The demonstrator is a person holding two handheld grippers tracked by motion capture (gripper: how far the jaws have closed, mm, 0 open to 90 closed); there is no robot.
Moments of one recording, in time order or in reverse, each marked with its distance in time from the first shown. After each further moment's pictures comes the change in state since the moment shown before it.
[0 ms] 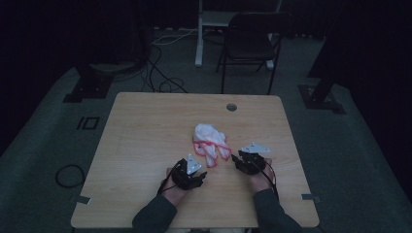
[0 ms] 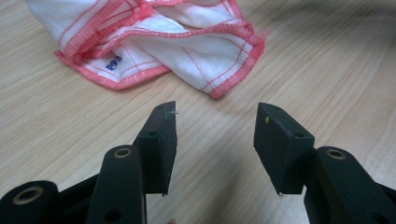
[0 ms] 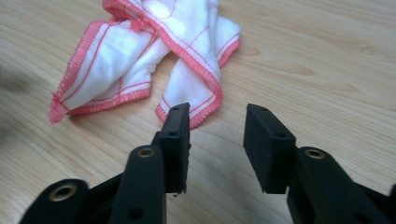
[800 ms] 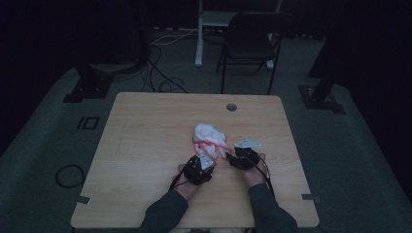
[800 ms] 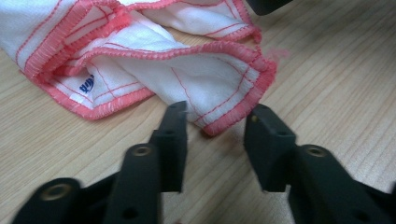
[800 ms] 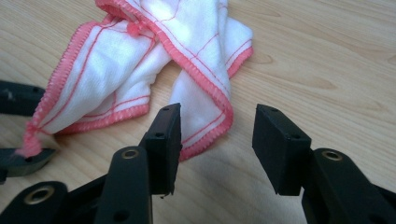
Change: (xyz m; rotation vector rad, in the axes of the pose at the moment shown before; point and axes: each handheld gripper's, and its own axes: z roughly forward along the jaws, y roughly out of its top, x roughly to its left) left arm -0.010 0.017 0.034 0.034 0.041 0.002; right arm 0.004 0.013 0.023 0.037 0.002 -0.022
